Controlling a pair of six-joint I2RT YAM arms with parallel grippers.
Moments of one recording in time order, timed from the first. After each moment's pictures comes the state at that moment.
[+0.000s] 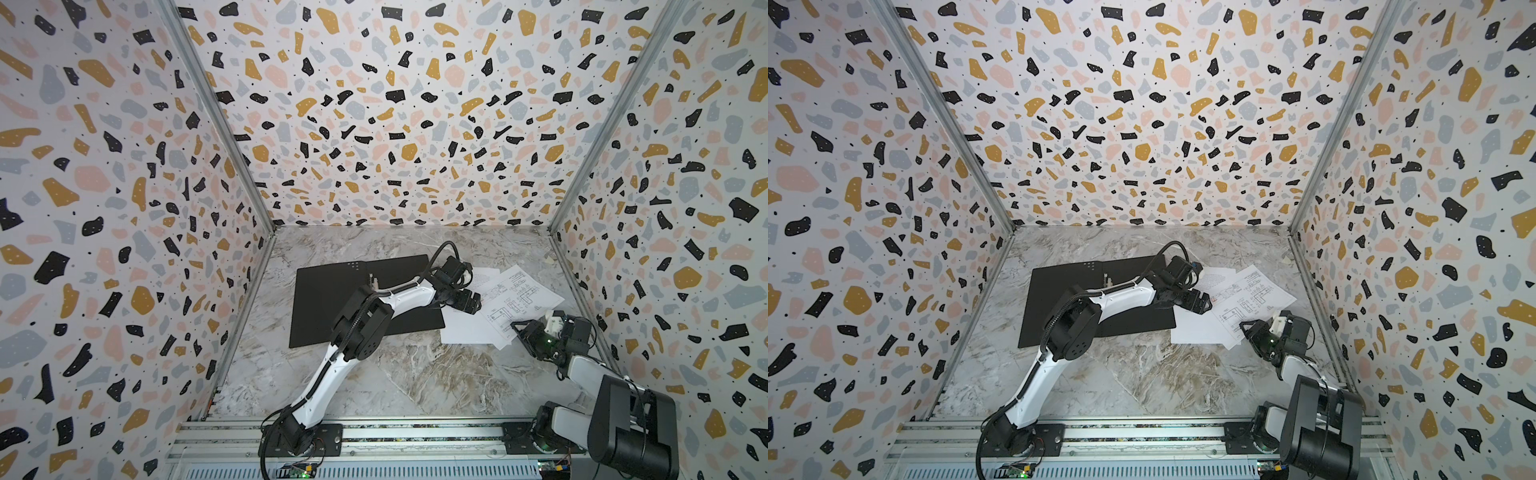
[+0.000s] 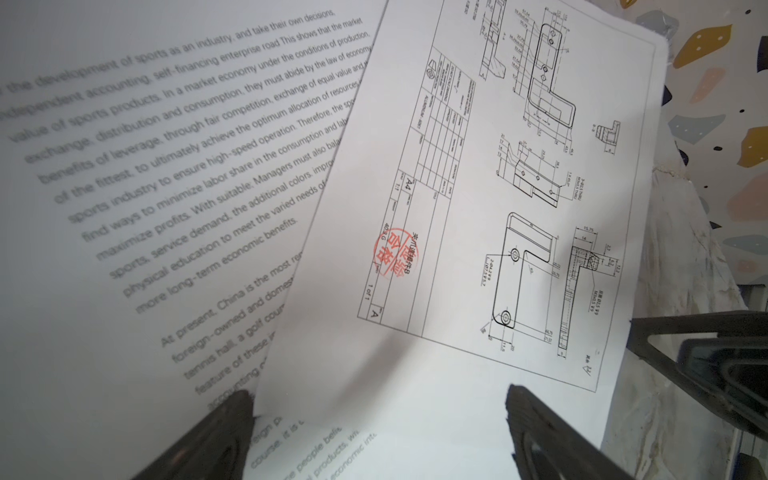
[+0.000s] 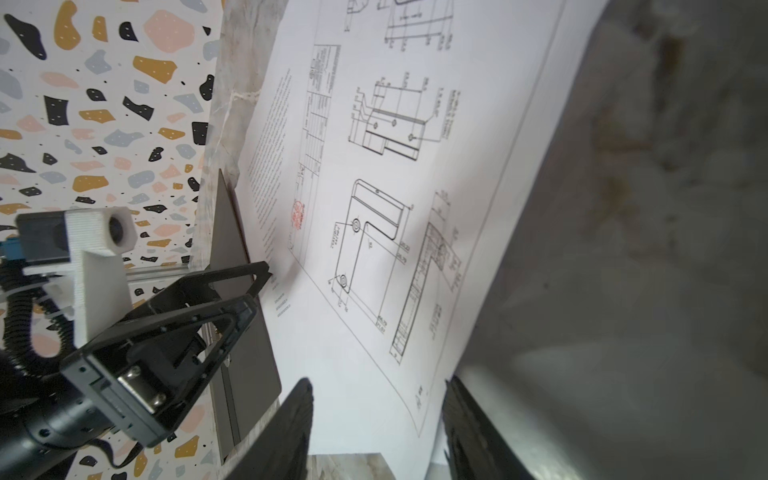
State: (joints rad) left arm -0.83 2.38 1.88 -0.39 0.31 -0.34; right arm -0.34 1.20 0.29 0.08 -0.66 0.65
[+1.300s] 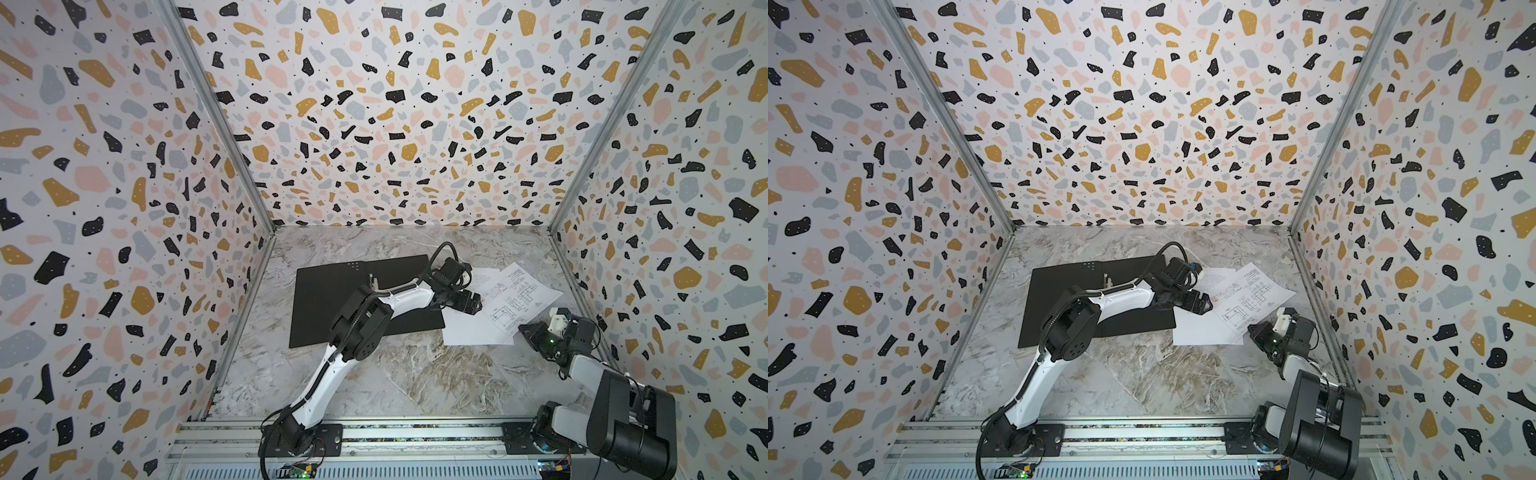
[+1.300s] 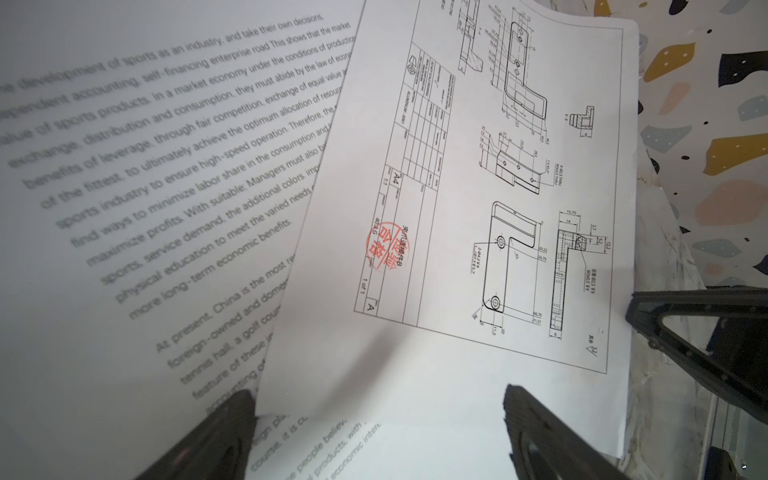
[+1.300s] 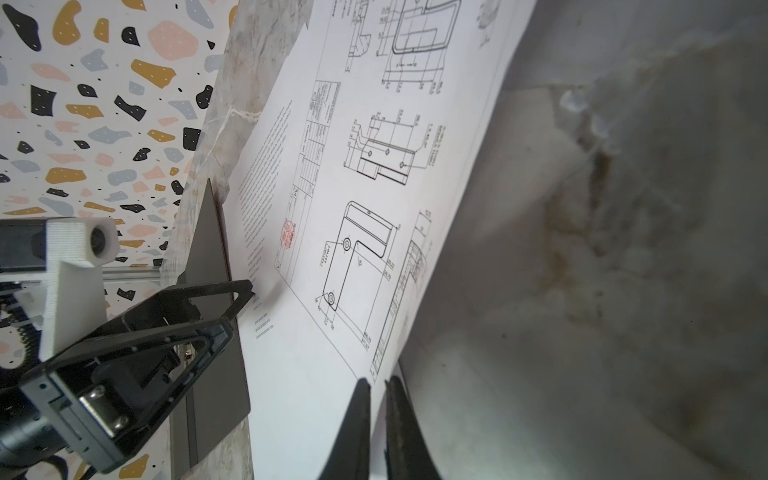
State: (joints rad) left arm -0.83 2.36 1.82 -0.32 0.35 -0.38; right arm -0.38 1.21 0.29 0.13 -0.64 0.54
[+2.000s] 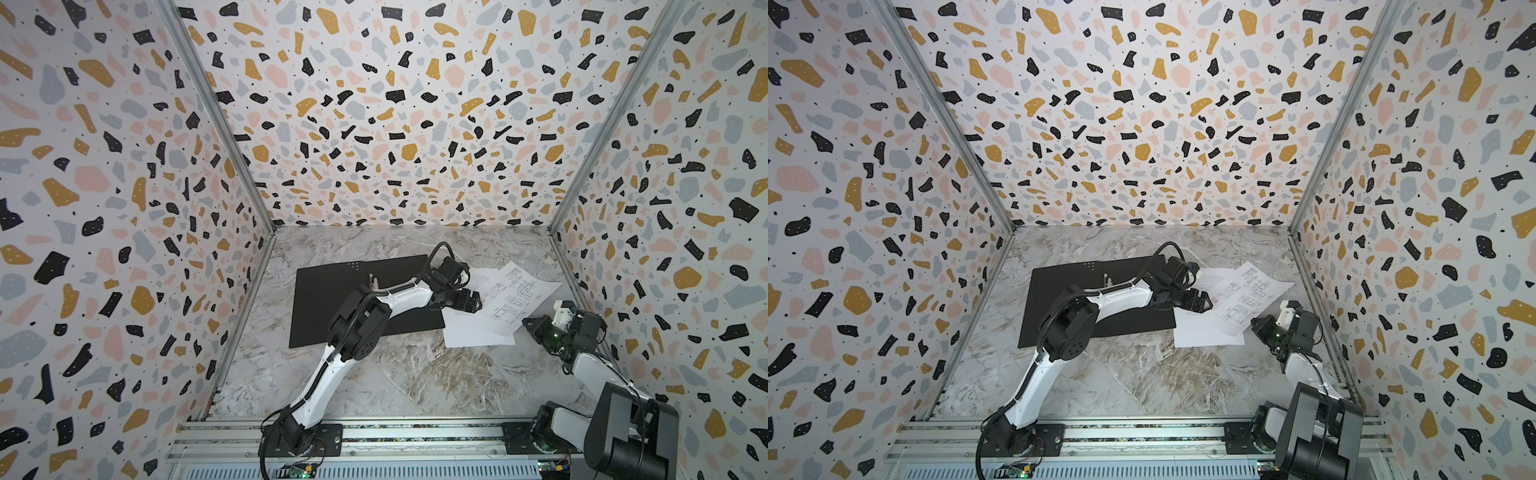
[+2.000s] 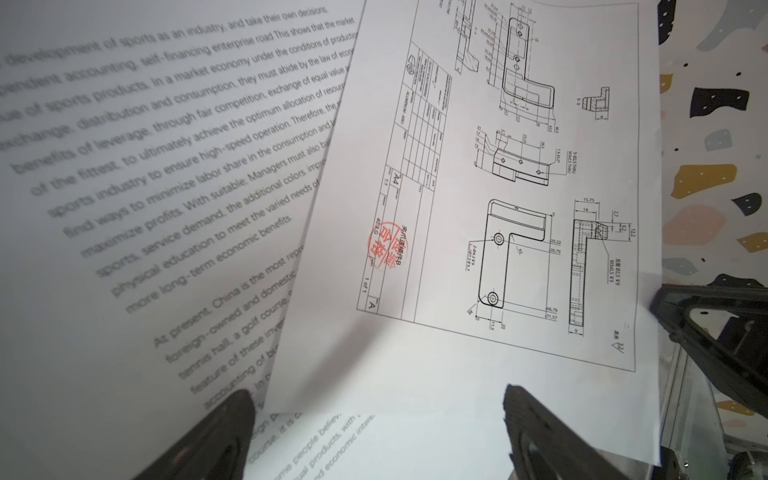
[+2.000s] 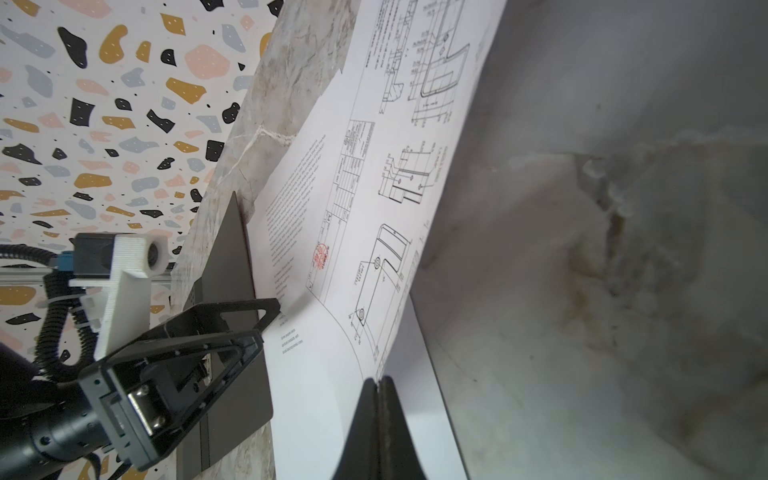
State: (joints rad) left arm -0.81 2.34 1.81 -0.32 0.39 -0.45; right arm -0.38 1.13 0.37 0.02 -0.64 0.53
